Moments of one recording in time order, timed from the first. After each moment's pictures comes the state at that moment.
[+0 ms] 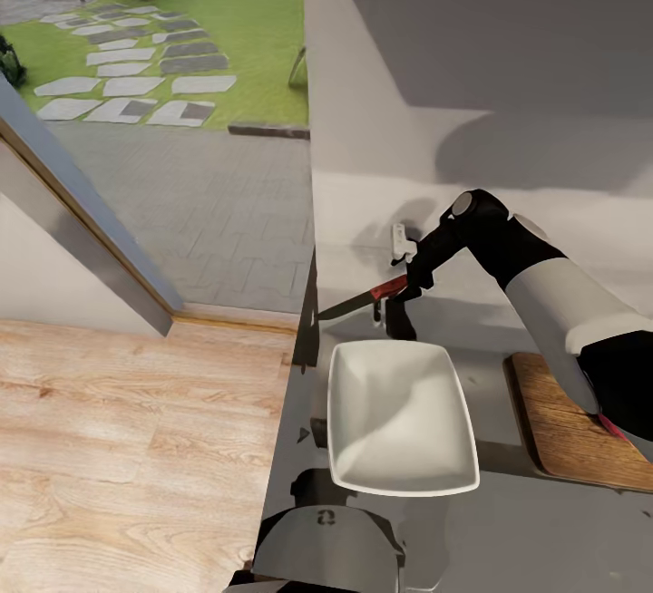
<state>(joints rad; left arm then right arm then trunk) 0.09 0.04 -0.13 -0.11 0.09 -0.68 0.04 -1.50 -0.12 0.45 -0.61 0.67 0.19 1.39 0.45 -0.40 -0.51</state>
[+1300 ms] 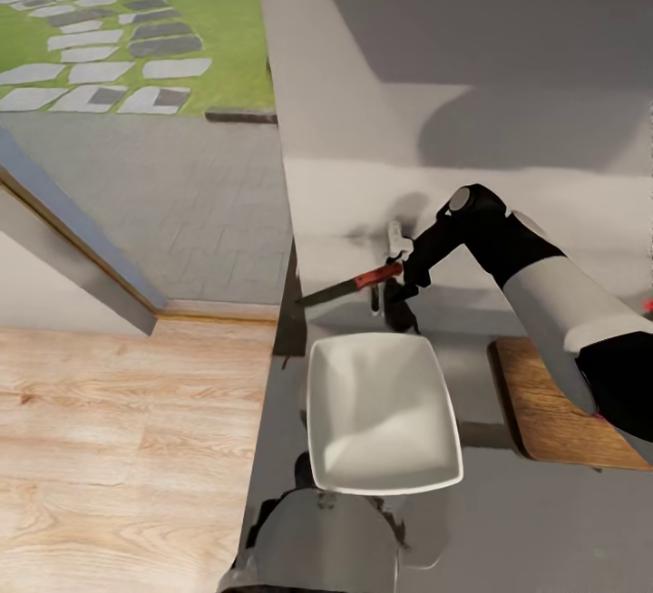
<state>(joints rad) 0.09 0.04 -0.13 -0.11 0.09 -0.68 0.04 -1.50 -0.12 0.45 -0.65 0.67 0.20 1.43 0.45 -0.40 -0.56</state>
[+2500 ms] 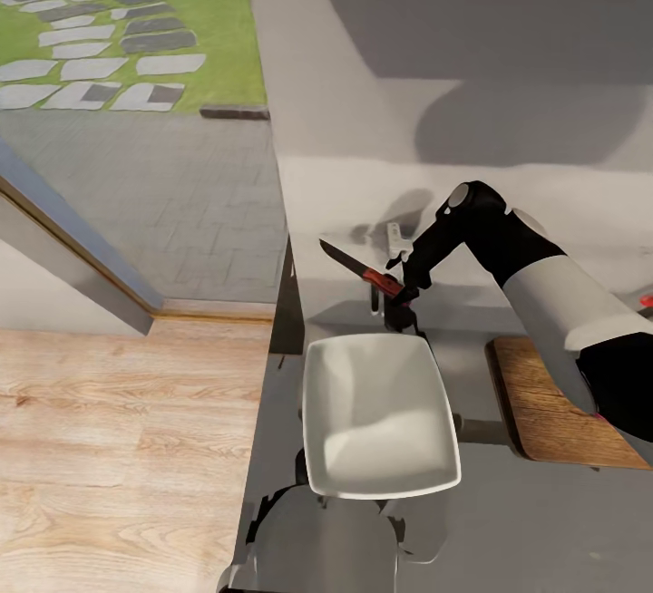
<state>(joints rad) 0.09 0.04 -0.14 -0.11 0.09 -0.68 0.04 -1.50 -0.11 0.45 -0.67 0.67 0.27 1.51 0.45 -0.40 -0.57</state>
